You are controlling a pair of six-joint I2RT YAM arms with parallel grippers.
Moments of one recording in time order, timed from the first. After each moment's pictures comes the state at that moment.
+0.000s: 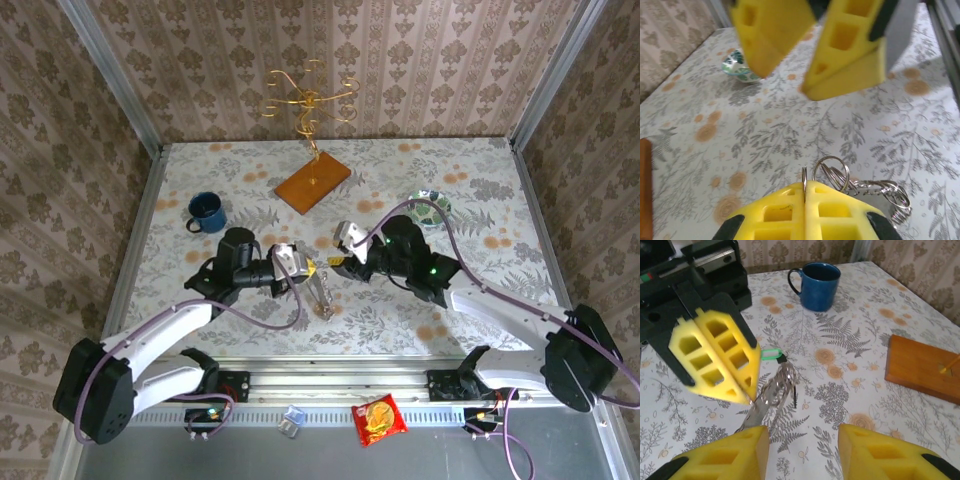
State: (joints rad) left arm -0.60 1.04 0.54 0.05 0.65 0.52; right arm 0.70 1.20 0.76 0.03 -0.29 -0.26
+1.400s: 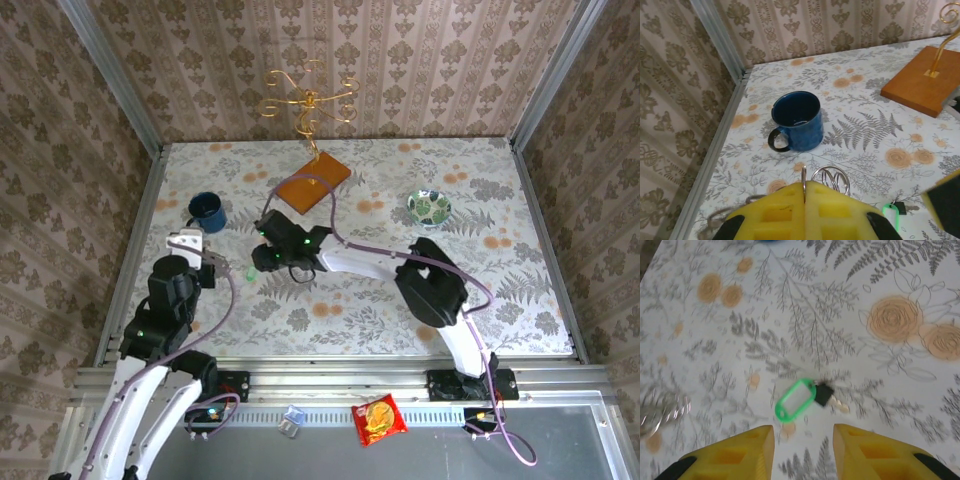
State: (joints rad) left arm -0.36 0.44 0.61 -0.54 -0.38 0.03; right arm 0.95 2.18 1.75 -0.41 0.03 0.57
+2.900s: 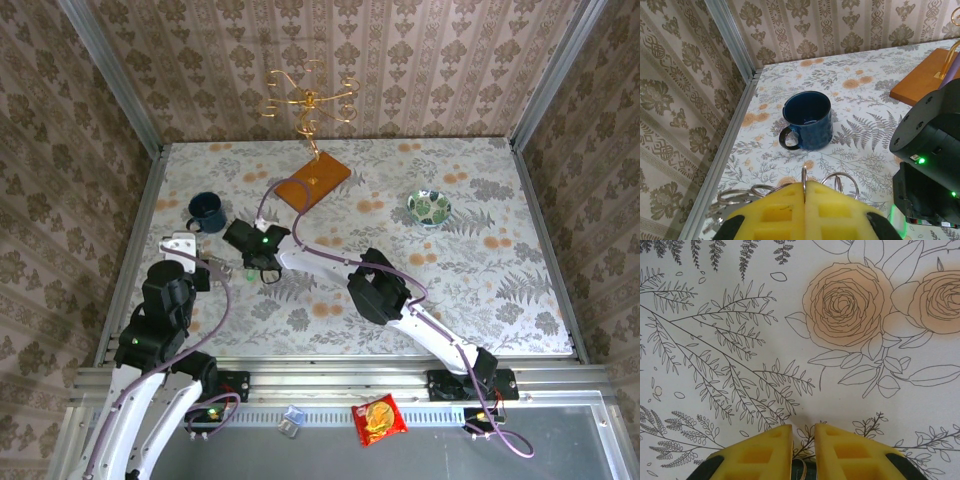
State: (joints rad) left arm -0.36 0.41 0.63 -0.58 -0.40 0.03; right arm 1.00 2.62 2.37 -0.85 0.26 1.03
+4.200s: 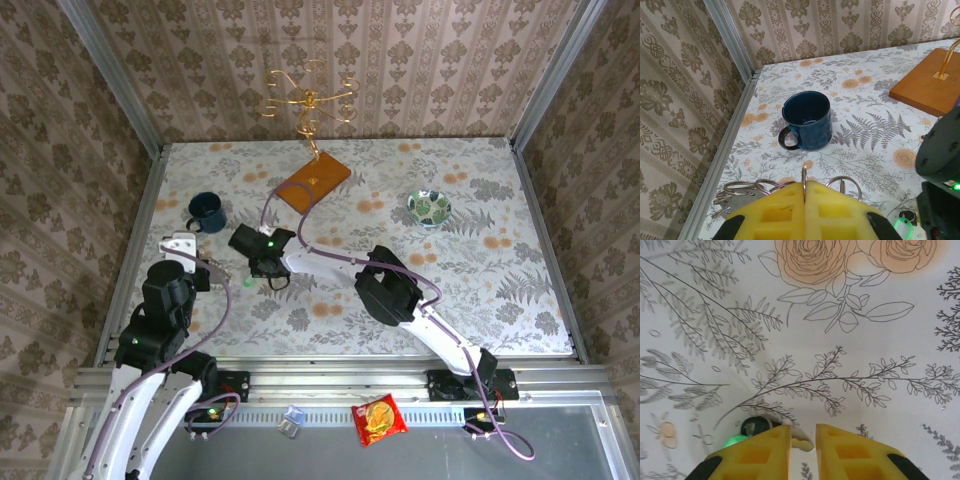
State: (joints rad) left arm -0.36 0.41 0.63 -0.58 -0.41 0.03; right arm 1.01 2.47 2.15 -0.82 0.22 0.98
